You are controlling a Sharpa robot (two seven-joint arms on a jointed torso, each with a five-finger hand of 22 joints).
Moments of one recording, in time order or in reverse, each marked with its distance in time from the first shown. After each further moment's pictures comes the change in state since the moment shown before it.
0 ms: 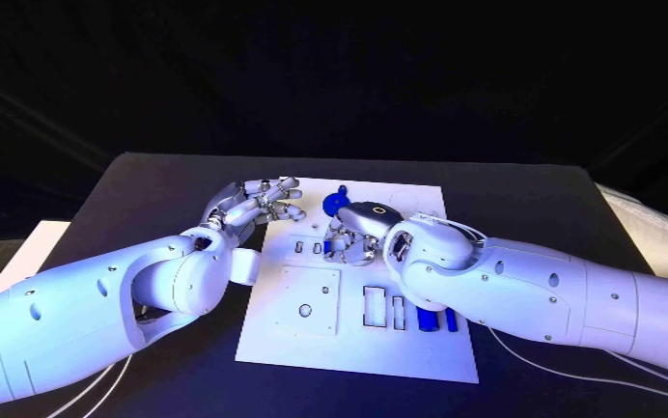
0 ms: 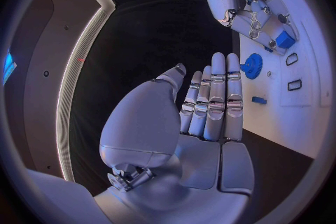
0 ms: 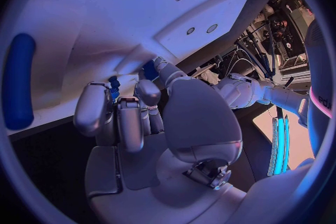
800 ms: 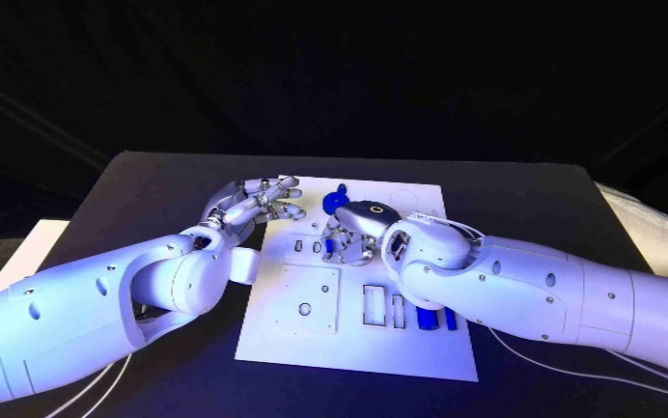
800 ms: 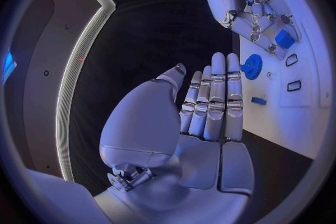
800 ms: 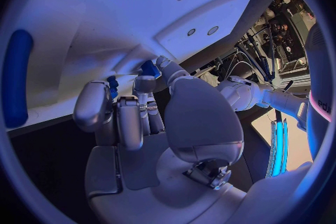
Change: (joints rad) left arm 0.000 0.000 0.000 0.000 0.000 0.006 -0.002; left_hand 0.000 0.000 0.000 0.000 0.000 0.000 0.000 0.000 0.001 0.000 0.000 0.000 0.000 0.000 0.000 0.000 0.001 0.000 0.000 0.000 0.000 -0.001; right arm -0.001 0.006 0.000 -0.002 -0.025 0.004 -0.004; right_hand -0.043 -0.067 -0.053 0.012 0.093 -0.061 0.025 -0.045 0.006 -0.080 0.023 -0.125 -0.101 -0.004 0.011 -0.024 0.000 0.000 -0.013 0.013 -0.018 -0.027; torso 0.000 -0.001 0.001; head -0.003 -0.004
